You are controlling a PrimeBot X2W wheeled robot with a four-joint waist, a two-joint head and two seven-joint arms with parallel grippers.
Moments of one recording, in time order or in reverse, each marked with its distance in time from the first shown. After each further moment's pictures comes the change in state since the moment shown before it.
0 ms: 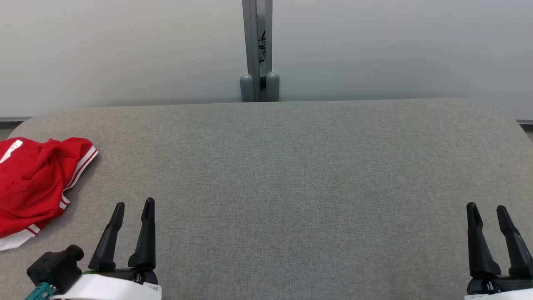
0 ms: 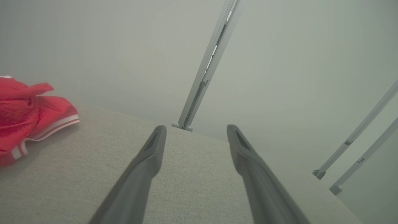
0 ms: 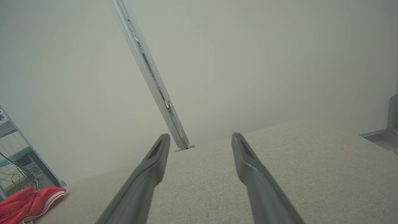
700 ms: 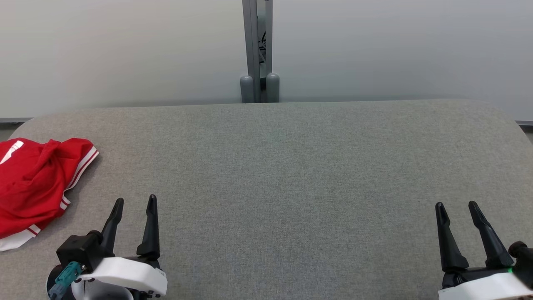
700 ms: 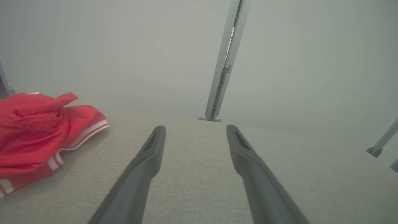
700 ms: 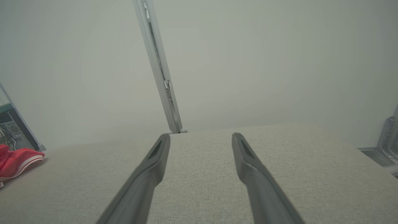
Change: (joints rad) left arm -0.120 0.007 -0.030 0.239 0.194 0.059 -0.069; right arm -0.081 0.019 0.049 0.128 -0.225 0.001 -0.006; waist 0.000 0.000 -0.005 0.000
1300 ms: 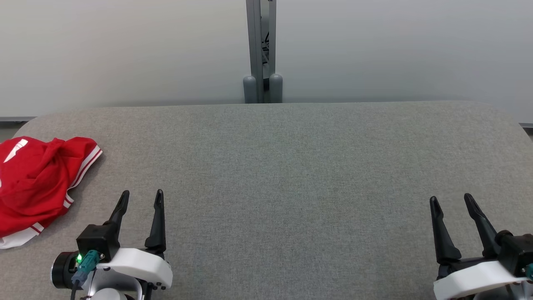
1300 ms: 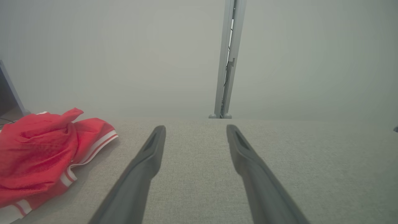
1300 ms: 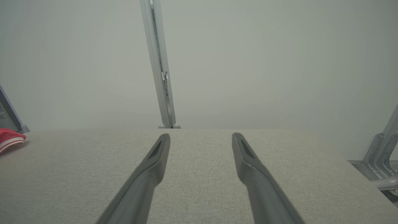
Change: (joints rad) left arm -0.081 0.002 -0.030 0.125 0.129 0.024 -0.045; right arm -0.065 0.009 -0.008 0.081 -0.128 0.000 0.007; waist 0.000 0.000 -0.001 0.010
